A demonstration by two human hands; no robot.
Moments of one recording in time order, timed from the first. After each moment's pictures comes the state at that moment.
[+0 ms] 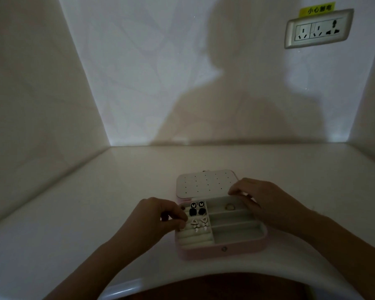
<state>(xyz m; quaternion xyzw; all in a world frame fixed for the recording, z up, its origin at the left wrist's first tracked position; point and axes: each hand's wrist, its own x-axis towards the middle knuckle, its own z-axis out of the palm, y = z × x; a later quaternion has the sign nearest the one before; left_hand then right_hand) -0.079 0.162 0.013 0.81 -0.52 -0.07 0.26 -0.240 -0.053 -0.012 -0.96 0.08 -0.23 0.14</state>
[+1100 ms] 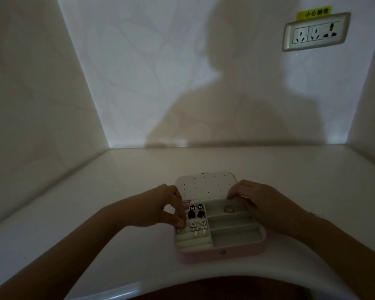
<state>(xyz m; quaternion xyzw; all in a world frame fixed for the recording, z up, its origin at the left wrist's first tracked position) -0.048 0.137 0.040 0.73 -0.65 -0.19 0.10 -0.239 -0.051 -0.009 -0.96 0.09 -0.20 0.15</state>
